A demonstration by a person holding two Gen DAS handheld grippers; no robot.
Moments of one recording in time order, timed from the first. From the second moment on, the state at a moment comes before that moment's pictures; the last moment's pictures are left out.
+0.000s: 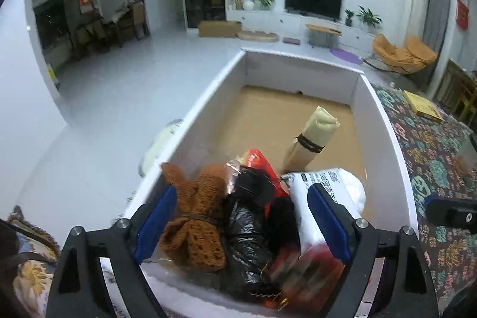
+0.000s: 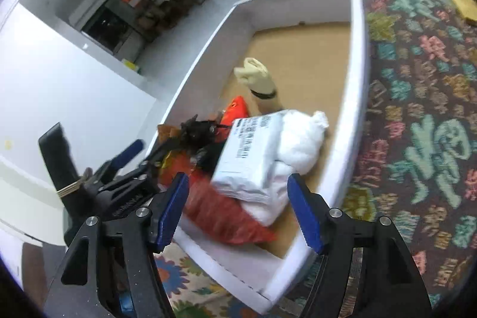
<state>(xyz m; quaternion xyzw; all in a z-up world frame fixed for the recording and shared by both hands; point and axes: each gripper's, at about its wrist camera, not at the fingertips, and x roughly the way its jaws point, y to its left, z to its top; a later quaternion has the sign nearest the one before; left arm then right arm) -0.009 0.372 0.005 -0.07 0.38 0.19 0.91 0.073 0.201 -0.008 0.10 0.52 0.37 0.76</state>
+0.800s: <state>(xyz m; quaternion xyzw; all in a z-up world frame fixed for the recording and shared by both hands) -0.056 0.350 0.027 -0.07 0.38 0.26 0.89 0.032 0.215 0.019 -0.11 0.45 0.32 0.83</state>
